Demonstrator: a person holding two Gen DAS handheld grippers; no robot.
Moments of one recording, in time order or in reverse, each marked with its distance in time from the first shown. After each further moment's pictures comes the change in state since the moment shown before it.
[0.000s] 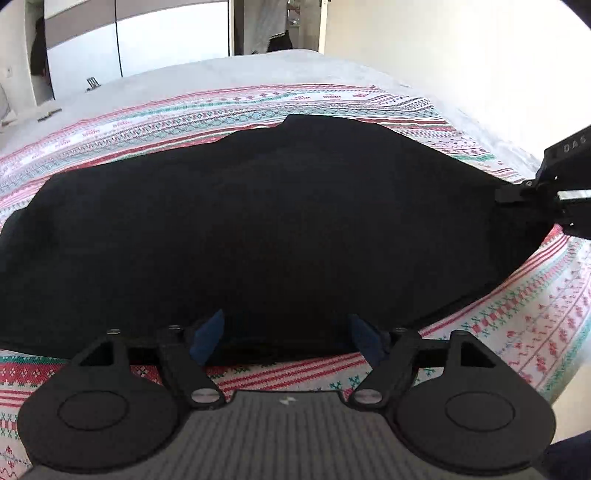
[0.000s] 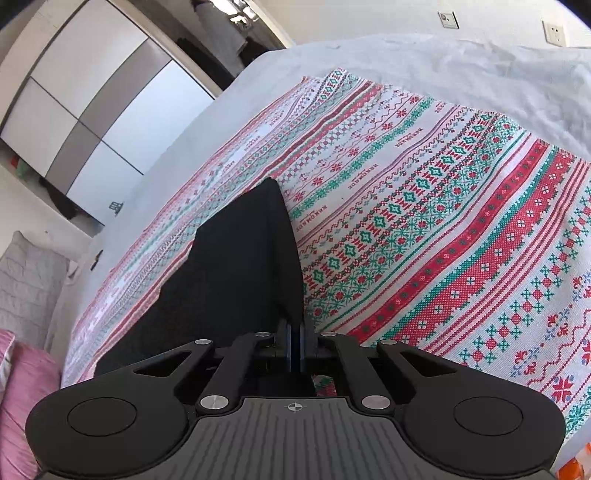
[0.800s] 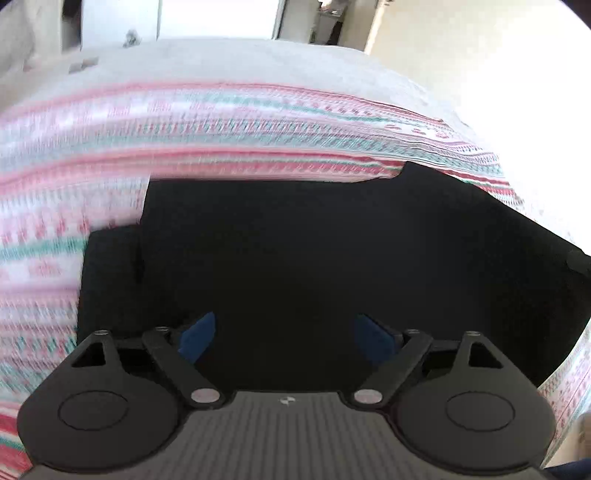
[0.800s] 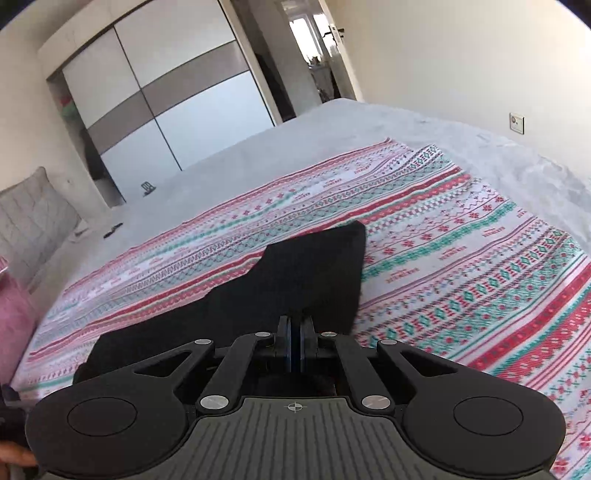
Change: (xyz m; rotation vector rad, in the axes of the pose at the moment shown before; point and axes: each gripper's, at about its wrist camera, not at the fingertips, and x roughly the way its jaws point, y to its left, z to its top) left arm 0.026 0.162 0.055 -0.205 0.074 -0.061; right arm 0.001 0.106 -0.026 -0.327 -0.166 -0.024
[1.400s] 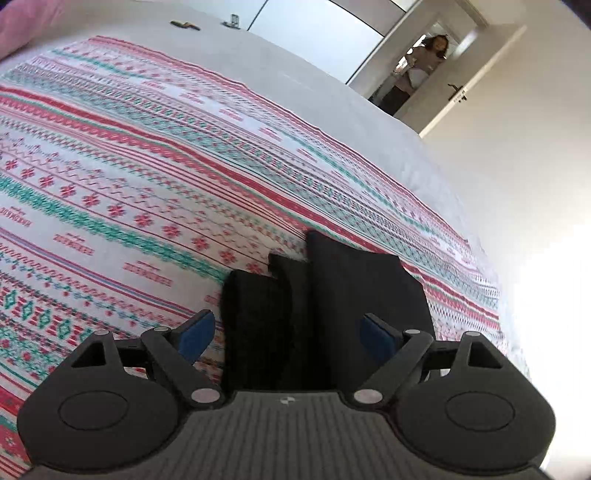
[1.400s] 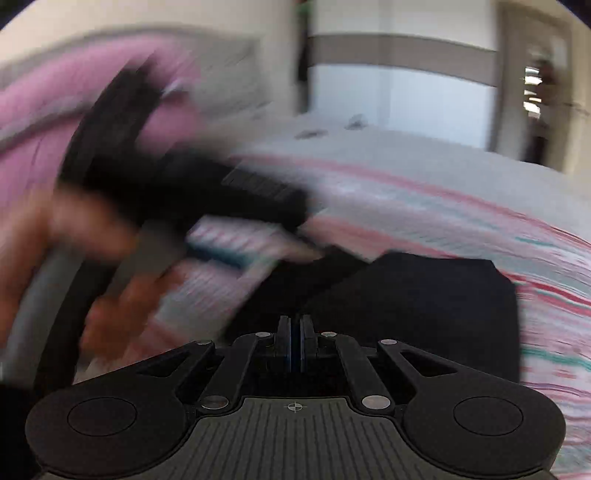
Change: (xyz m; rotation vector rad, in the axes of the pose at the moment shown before) left arm -0.045 0.134 0.032 -0.385 -0.116 -0.092; right arm 0.041 0.251 -0.126 -0.715 0.112 0.362
